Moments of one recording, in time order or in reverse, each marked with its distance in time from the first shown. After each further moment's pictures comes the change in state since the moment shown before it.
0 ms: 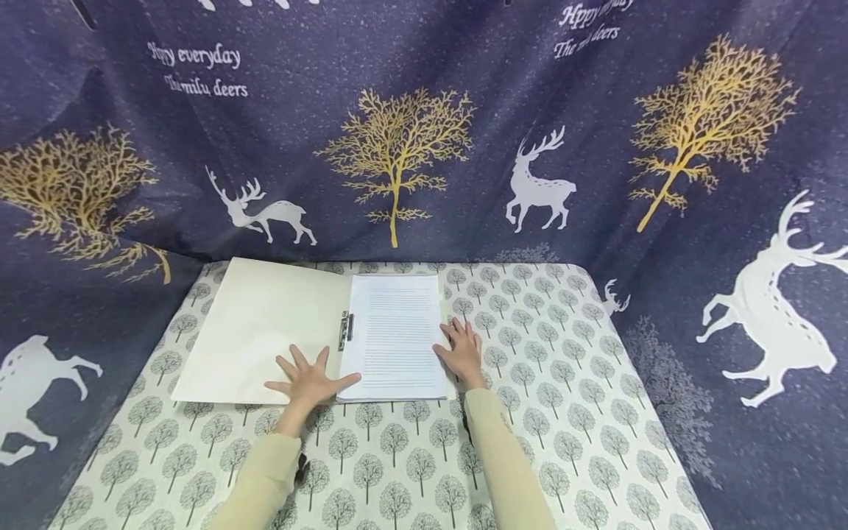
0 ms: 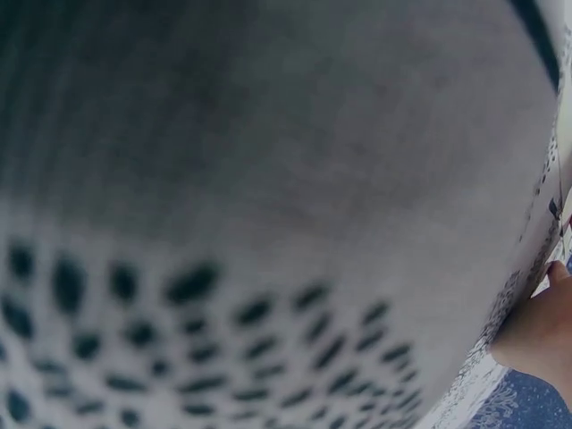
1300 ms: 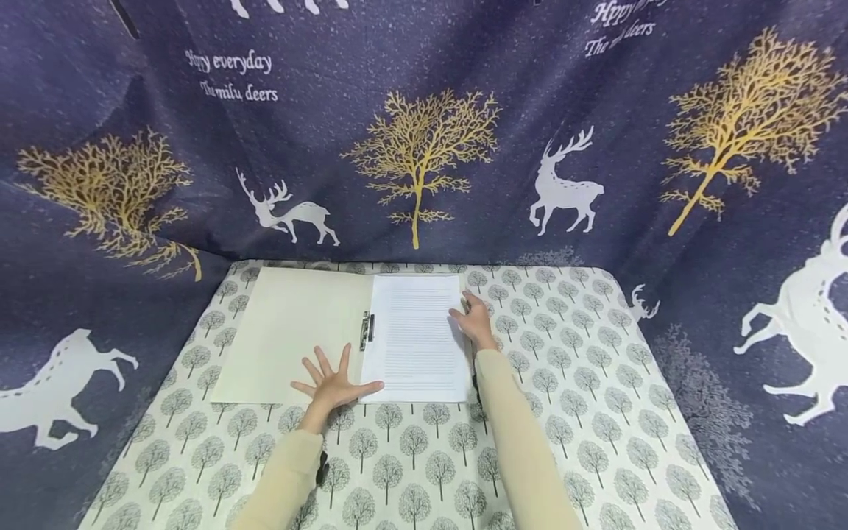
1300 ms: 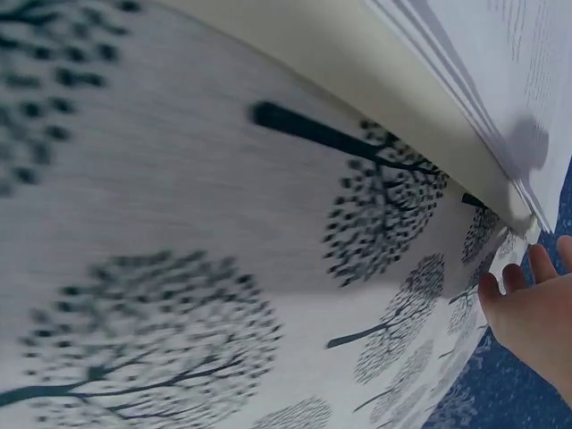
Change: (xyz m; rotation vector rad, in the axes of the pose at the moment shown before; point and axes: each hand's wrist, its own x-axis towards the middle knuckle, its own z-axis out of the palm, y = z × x) left_hand 0.002 -0.010 0.009 -0.040 -0.080 -0.006; right_hand 0.067 -0.033 -0.019 0.347 -0.024 0.073
